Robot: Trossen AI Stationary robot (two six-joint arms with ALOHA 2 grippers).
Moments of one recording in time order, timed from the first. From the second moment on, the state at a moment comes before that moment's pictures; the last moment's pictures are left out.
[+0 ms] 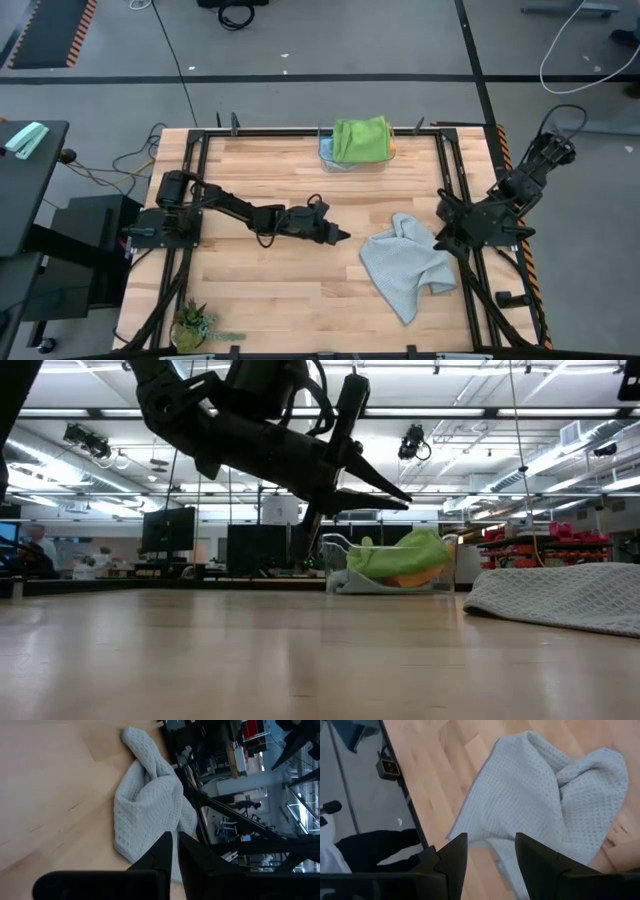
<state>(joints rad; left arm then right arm) -0.11 1.93 0.94 0.69 -0.06 -1.25 0.69 0.81 0.99 -1.21 0.14 1.21</state>
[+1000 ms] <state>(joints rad) -0.21 2.03 1.42 -0.17 -0.24 -1.41 0.88 0.81 0.99 -1.12 0.19 1.32</state>
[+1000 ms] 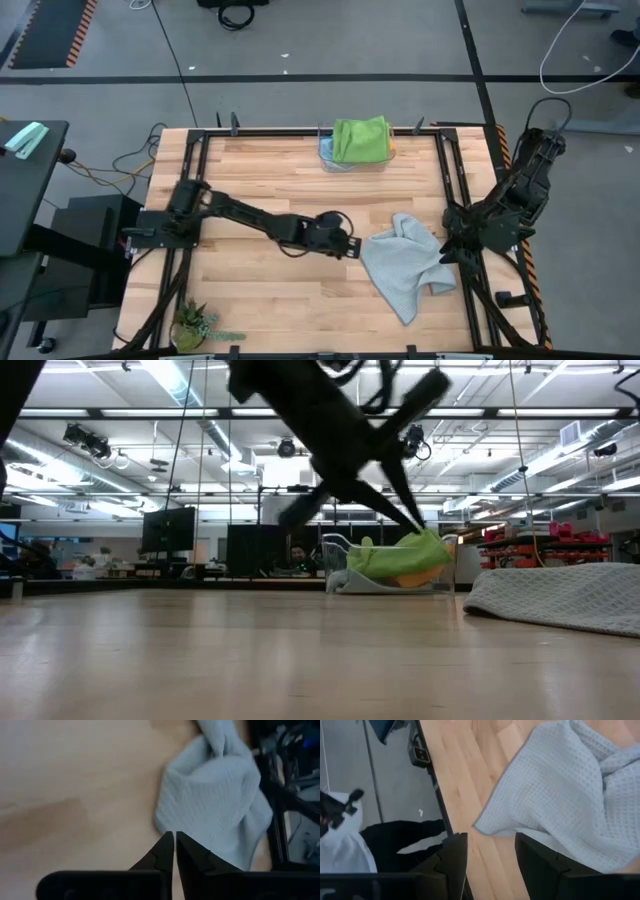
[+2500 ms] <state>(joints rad) -0.16 2.24 1.55 -0.14 -0.03 -1.65 1.10 0.93 0.99 -1.04 0.37 1.44</state>
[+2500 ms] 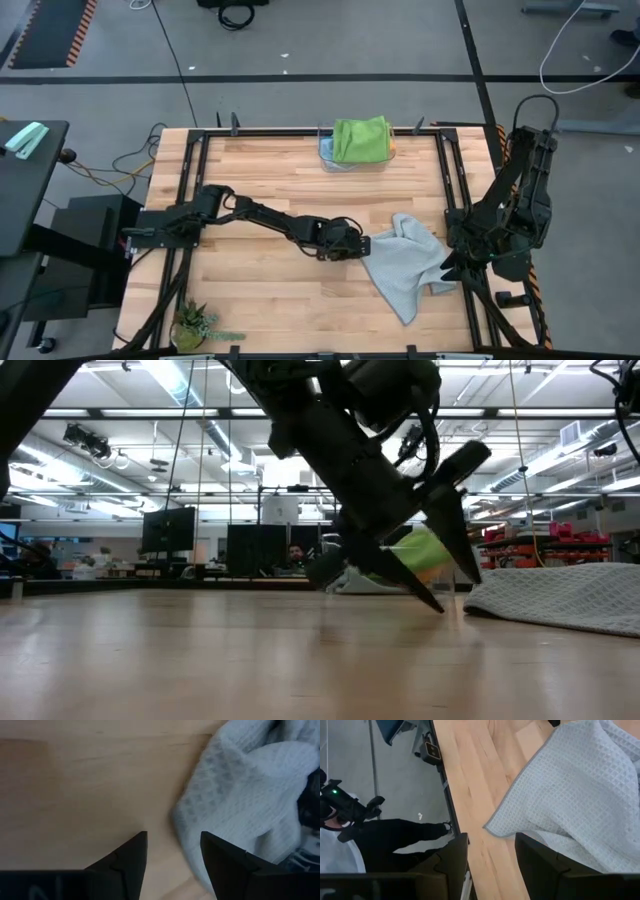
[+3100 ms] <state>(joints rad) -0.14 2.29 1.55 -0.02 -0.04 -1.68 1.10 0.93 0.99 -1.02 0.39 1.44</state>
